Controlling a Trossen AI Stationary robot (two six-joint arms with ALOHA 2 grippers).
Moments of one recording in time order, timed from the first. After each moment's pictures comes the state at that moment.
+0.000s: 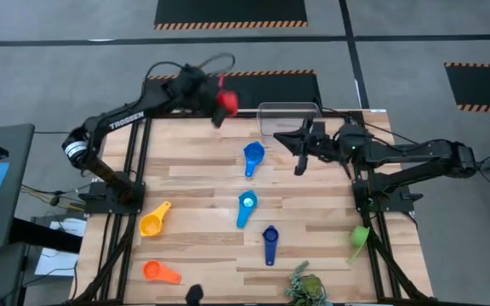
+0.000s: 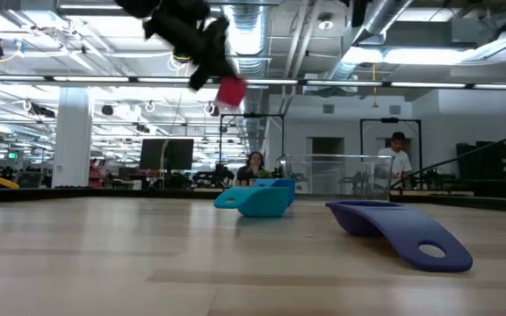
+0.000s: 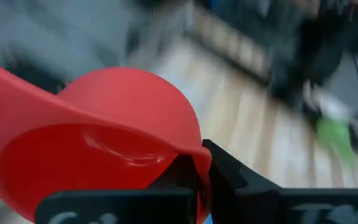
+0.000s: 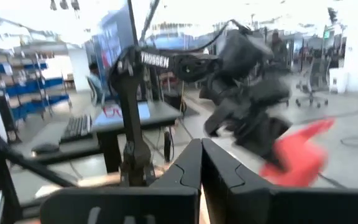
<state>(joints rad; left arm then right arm) 0.66 1.54 1.38 -0.38 0.38 -0.17 -0.11 1.06 0.79 0.45 0.13 0.08</state>
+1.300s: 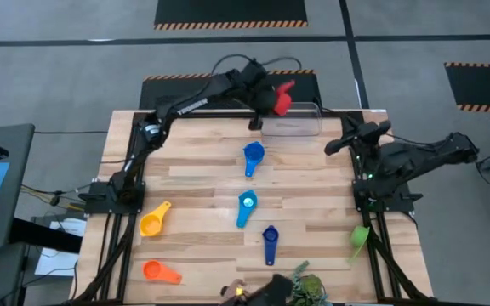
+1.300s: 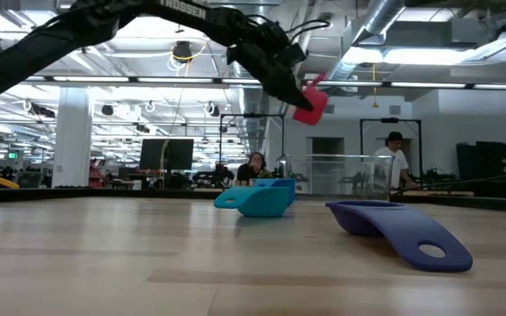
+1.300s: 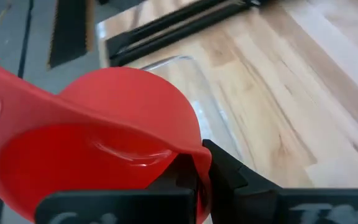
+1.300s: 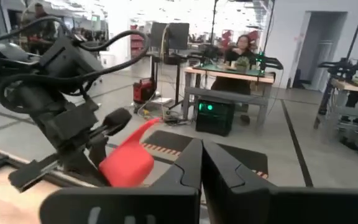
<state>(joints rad) 0.52 2.30 2.31 -0.79 0.43 0.79 0.32 0.75 0.79 0.03 1.52 -0.09</state>
